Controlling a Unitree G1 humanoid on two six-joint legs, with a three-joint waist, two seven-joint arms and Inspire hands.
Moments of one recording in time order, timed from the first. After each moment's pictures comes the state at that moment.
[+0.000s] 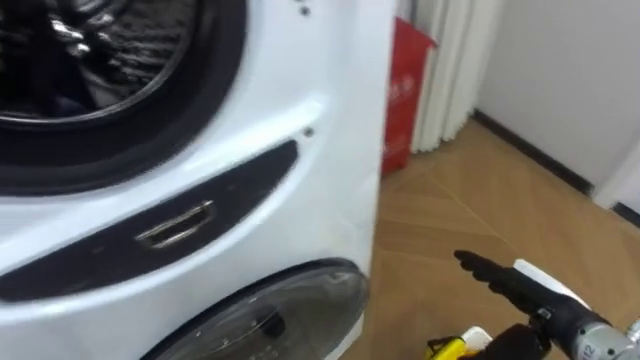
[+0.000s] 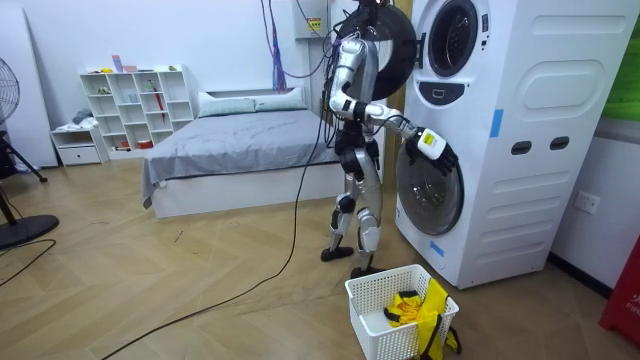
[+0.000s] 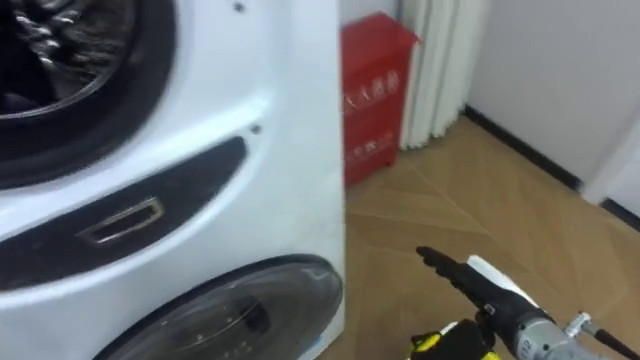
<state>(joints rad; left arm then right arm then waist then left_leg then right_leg) 0.09 0.29 -0.14 1.21 -0.22 0.07 0.01 0.15 -0.42 -0.09 -0.01 -0.31 0.18 0.52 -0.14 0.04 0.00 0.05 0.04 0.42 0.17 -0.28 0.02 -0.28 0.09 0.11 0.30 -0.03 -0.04</state>
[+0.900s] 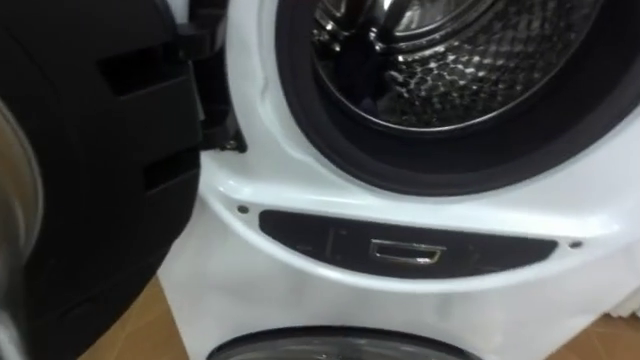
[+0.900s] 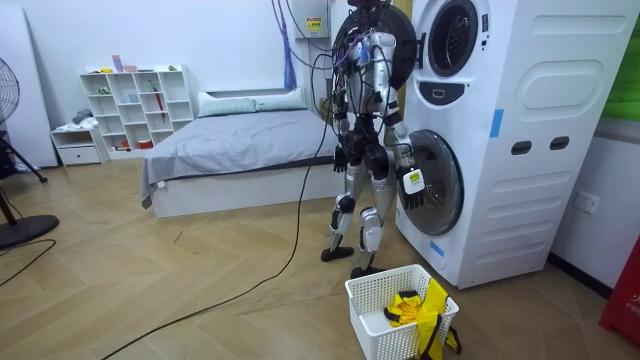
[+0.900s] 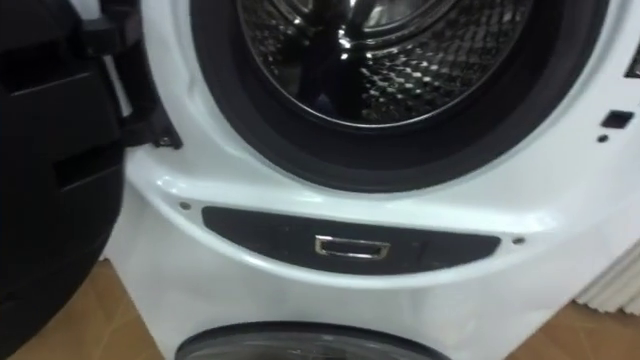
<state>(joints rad) 0.26 0.19 0.06 1.04 0.04 0.14 0.26 0.11 -0.23 0.02 1.10 0.13 0.09 0.14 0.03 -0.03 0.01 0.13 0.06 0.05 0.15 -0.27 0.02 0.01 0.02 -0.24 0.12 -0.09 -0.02</state>
